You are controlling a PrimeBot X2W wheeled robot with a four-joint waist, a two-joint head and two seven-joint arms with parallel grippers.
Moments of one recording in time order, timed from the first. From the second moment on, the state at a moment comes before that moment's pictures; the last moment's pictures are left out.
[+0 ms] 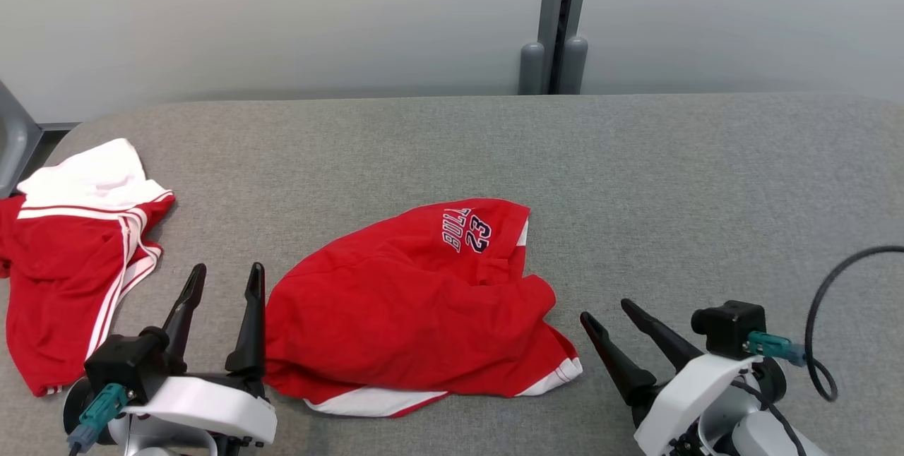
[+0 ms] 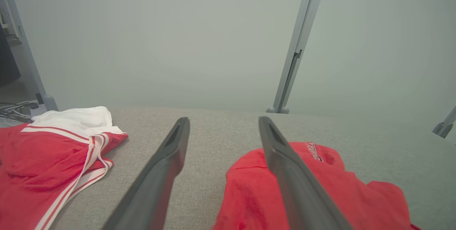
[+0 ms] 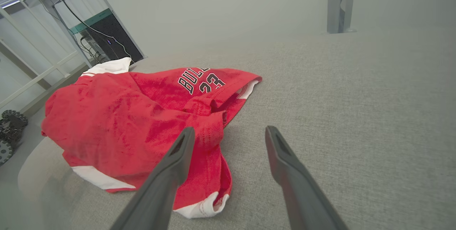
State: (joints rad) left arm -0.04 0.33 -0.30 0.03 -0.55 0.19 -0.19; right arm -0.26 -0.24 0.56 0.38 0.67 0.13 -0.12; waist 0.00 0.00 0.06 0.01
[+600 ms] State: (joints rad) left arm -0.05 0.31 -0.32 0.07 -0.57 0.17 -0.19; right arm -0.32 -0.31 0.74 0.47 0.87 0.13 0.12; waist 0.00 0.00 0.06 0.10
